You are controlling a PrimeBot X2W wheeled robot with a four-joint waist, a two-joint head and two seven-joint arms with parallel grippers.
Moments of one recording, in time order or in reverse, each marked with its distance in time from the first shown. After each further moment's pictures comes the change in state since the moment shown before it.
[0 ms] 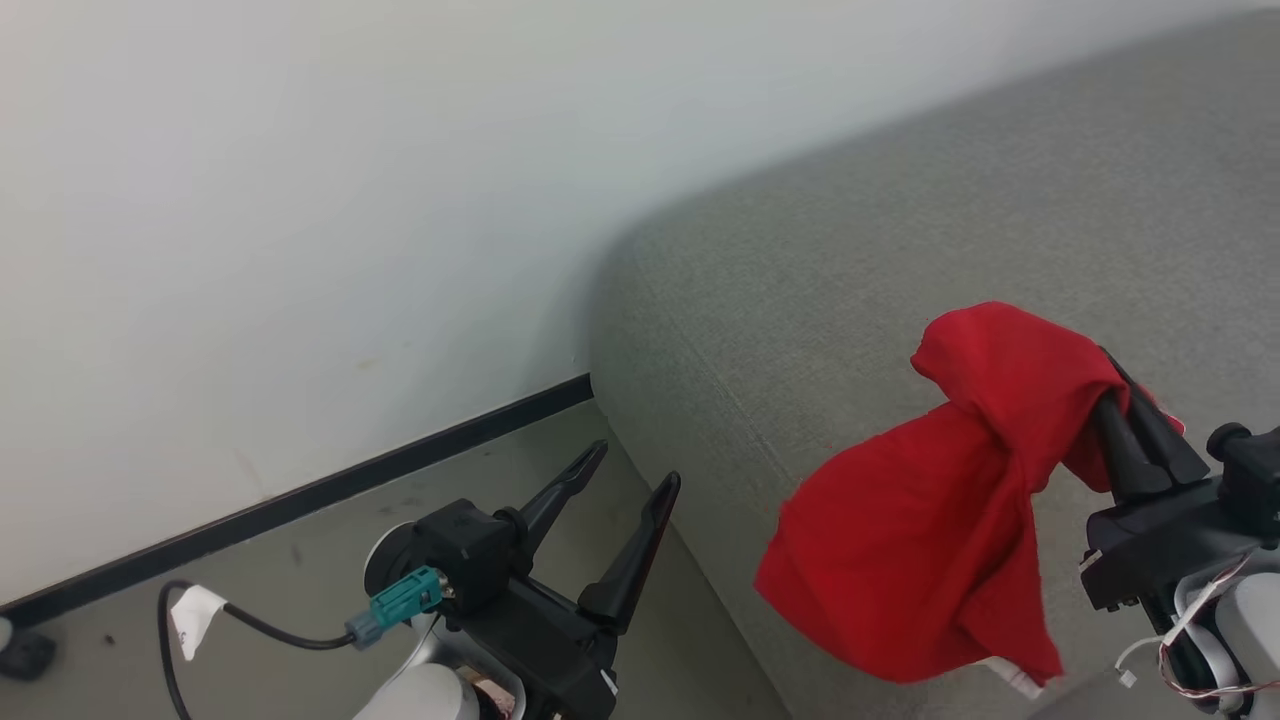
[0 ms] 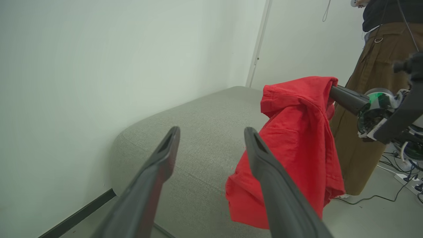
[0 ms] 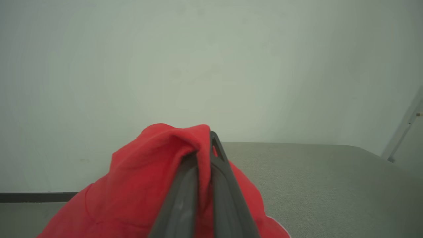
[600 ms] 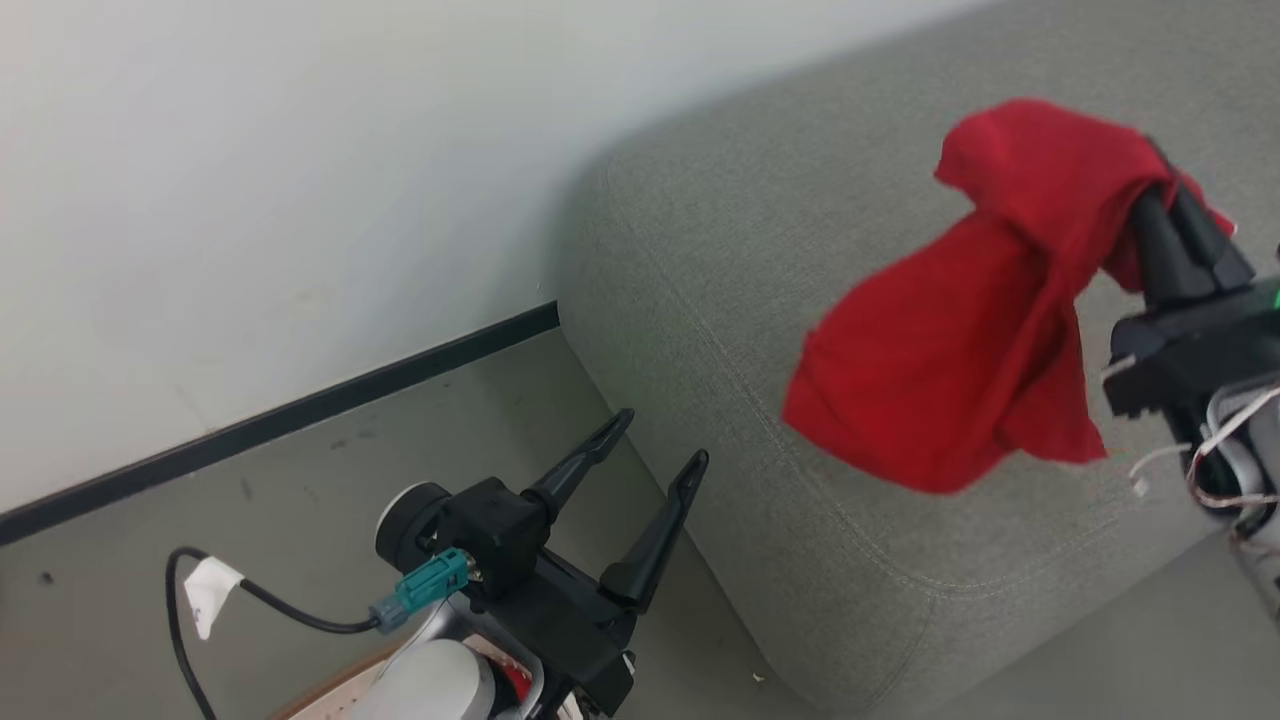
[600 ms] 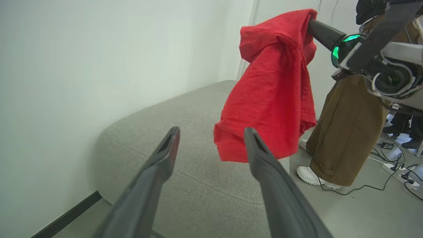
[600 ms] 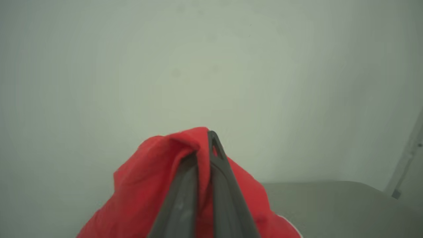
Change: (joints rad) left arm -0.048 0.001 -0.031 -0.043 0.065 0.019 0.019; right arm -0.281 0.050 -0.041 0.079 0.013 0.076 0.000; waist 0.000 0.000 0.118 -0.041
